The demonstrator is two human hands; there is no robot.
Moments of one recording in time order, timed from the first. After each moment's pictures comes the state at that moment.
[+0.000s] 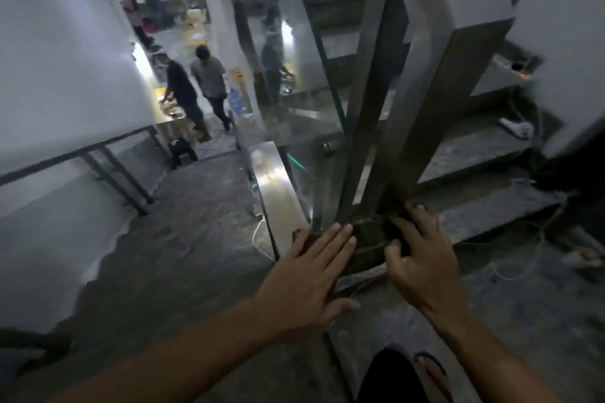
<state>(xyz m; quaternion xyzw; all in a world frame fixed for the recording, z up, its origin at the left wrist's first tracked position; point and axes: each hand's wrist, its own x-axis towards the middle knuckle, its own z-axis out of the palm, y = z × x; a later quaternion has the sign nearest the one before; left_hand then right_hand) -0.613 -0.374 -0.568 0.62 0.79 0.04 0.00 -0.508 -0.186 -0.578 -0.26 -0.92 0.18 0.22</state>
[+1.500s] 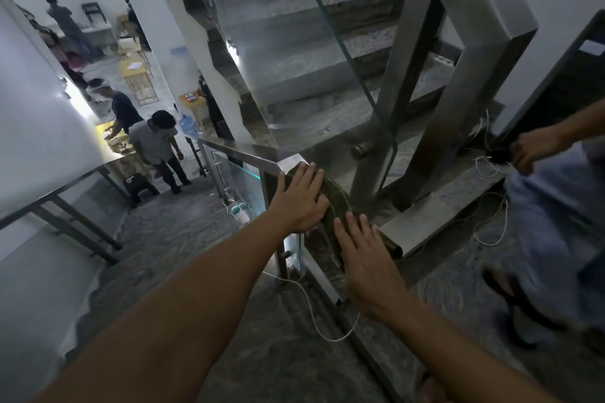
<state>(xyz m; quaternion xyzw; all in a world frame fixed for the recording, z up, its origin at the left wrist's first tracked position) -0.781 -0.378 -0.561 0.54 0.83 0.07 0.10 -0.588 -0.360 -0.554 -0.25 -0.96 0.16 0.00</state>
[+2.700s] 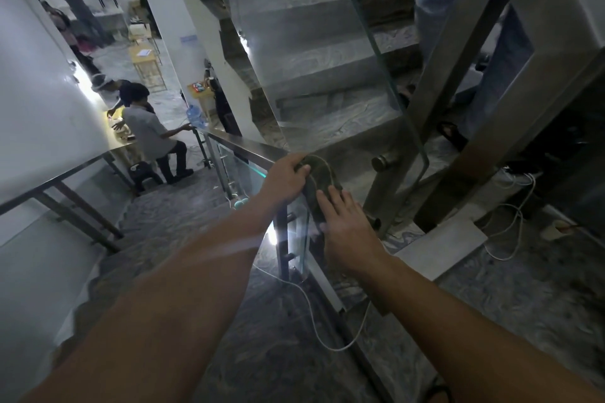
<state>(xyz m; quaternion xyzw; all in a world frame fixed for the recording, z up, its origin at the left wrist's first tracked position) -0.860 -0.357 -0.567 0.37 0.81 0.41 0.19 -0.684 -0.328 -0.559 -0.22 -0.96 0.15 0.00</state>
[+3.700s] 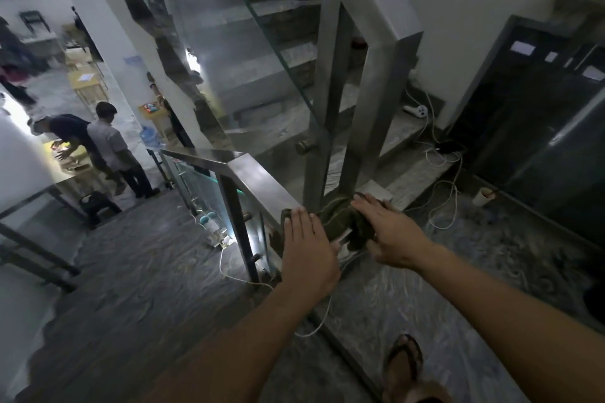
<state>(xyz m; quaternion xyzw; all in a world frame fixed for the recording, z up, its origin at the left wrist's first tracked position) -0.612 -0.394 -0.549 0.49 0.86 0.10 0.09 -0.499 -0.240 -0.552 -0.24 -0.96 0.14 -0.01</state>
